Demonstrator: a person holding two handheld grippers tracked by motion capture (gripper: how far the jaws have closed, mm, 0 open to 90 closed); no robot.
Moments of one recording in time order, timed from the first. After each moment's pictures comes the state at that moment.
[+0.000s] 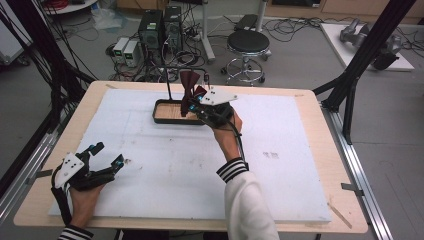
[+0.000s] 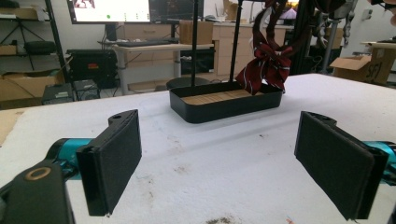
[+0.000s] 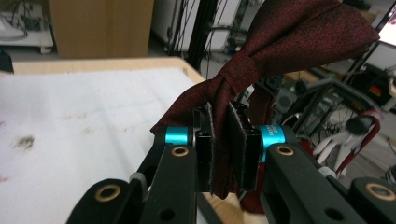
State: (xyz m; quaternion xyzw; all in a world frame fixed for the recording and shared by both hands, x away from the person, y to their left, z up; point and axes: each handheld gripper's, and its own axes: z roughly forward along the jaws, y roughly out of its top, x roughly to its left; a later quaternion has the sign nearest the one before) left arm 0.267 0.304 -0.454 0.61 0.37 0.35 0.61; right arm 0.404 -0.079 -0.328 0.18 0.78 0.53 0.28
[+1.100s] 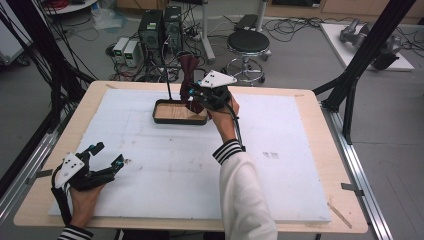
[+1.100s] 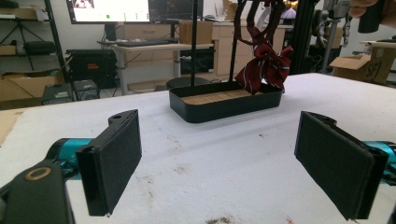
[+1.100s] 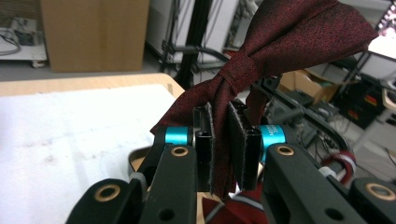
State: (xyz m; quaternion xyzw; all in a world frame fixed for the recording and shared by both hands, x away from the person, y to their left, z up) left arm 0.268 0.304 -0.454 0.61 0.37 0.35 0.61; right arm 0.451 -0.075 -0.319 0.19 0.77 0.54 0.29
